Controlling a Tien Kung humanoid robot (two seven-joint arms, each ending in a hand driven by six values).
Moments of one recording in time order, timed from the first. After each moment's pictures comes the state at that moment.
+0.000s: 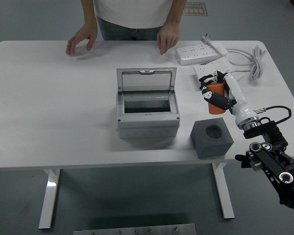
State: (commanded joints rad) left arm -0.18 0.33 -0.84 -0.45 0.89 0.34 0.55; right arm 0.35 -0.30 1.09 1.18 -1.30 -0.21 0.34
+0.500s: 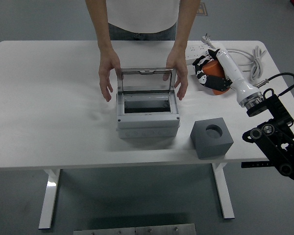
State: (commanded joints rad) left arm -0.18 0.33 -0.84 -0.45 0.89 0.35 0.55; right arm 0.43 -0.33 1.12 1.28 -1.74 -0.17 0.18
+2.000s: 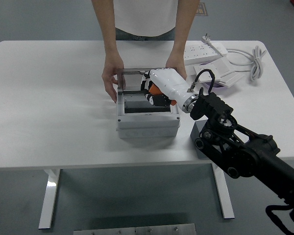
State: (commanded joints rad) left arm -0.19 0.35 -0.86 -0.46 0.92 0.35 0.57; right arm 0.62 -0.12 0.81 1.15 -2.08 -0.11 -0.05
